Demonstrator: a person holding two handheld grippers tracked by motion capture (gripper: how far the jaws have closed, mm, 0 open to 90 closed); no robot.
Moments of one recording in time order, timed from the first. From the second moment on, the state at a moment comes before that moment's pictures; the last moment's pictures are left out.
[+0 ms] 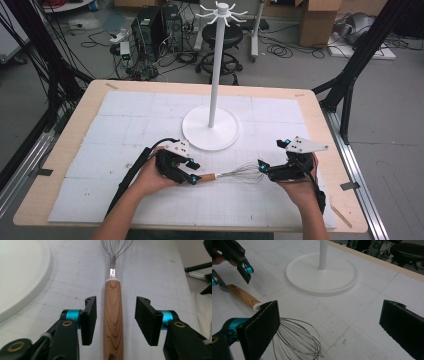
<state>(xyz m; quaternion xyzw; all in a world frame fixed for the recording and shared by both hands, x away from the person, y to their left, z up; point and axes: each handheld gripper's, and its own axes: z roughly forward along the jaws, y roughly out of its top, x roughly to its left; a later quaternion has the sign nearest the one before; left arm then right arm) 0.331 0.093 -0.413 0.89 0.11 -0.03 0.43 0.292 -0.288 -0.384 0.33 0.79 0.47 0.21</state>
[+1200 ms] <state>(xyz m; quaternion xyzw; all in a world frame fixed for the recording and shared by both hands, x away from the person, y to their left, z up) 0.324 0.239 -0.376 0.78 0.22 0.09 0.58 0.294 -0.285 -0.386 0.33 0.80 0.47 0.20</state>
